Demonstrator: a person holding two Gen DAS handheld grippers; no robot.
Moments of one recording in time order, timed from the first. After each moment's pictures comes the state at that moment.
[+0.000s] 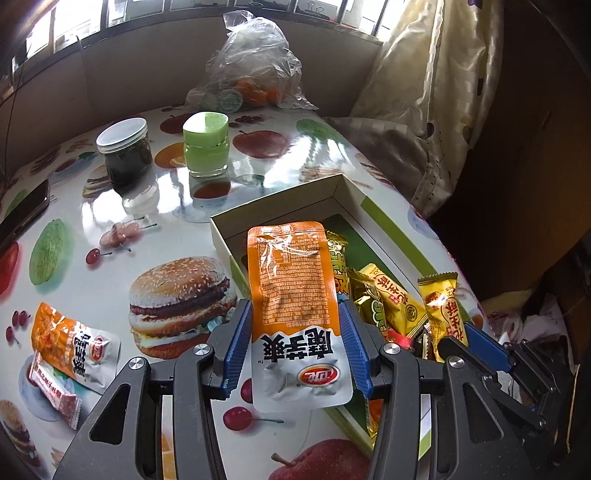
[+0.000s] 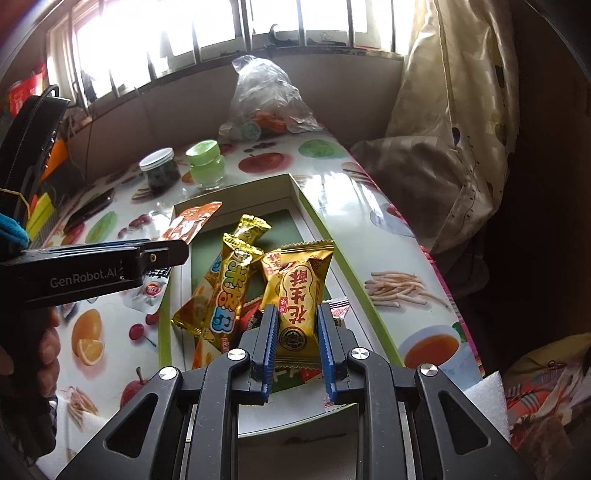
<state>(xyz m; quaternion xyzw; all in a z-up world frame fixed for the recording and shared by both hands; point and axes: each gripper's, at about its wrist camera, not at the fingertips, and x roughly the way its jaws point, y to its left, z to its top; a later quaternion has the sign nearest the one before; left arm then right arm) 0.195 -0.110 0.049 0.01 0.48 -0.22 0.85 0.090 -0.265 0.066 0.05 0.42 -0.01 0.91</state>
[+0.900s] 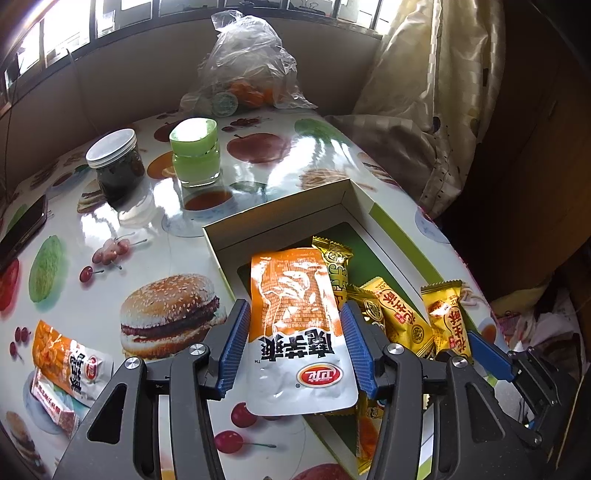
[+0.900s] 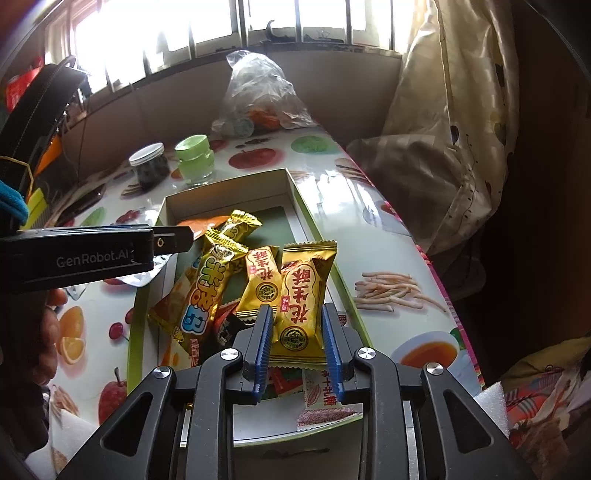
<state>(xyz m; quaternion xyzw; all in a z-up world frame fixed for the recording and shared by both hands) 0.204 -0.128 0.045 0.03 0.47 -0.21 0.86 0.096 -0.272 0.053 0.04 0.42 -0.02 0.91</state>
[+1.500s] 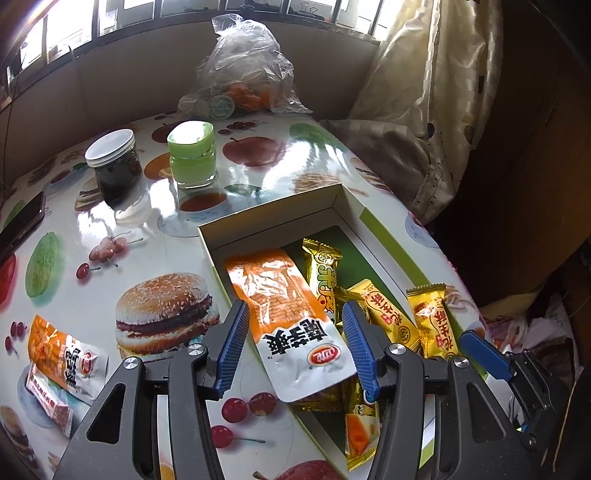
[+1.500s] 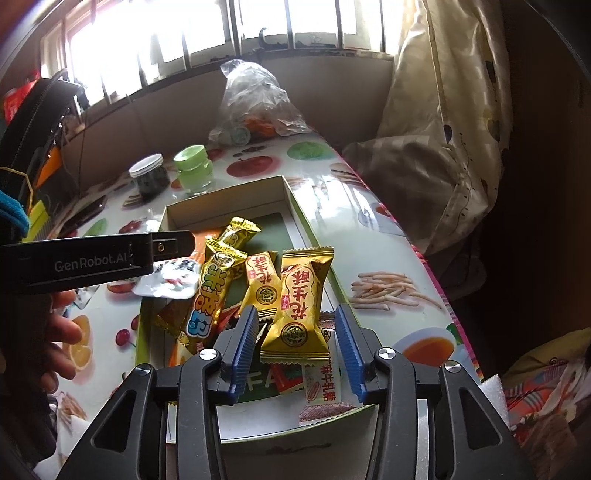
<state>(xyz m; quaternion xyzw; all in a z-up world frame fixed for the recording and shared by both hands) 0.199 -0.127 0.050 0.02 0.47 -0.22 0.86 0.090 -0.275 0.059 0.06 0.40 -0.02 0.91</state>
